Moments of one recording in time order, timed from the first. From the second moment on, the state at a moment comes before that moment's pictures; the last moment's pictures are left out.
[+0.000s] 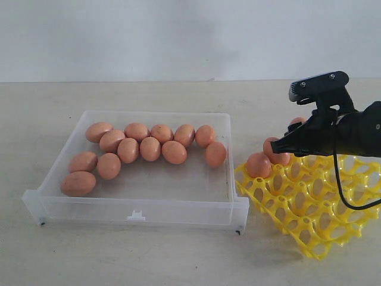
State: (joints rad) left arm 0.07 0.00 0.00 -0.04 0.21 0.02; right arm 0.26 1.74 -0.74 0.32 -0.22 -0.39
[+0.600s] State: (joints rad) left arm 0.07 0.00 0.00 -0.04 0.21 0.02; right arm 0.26 1.74 -0.74 0.32 -0.22 -0.39
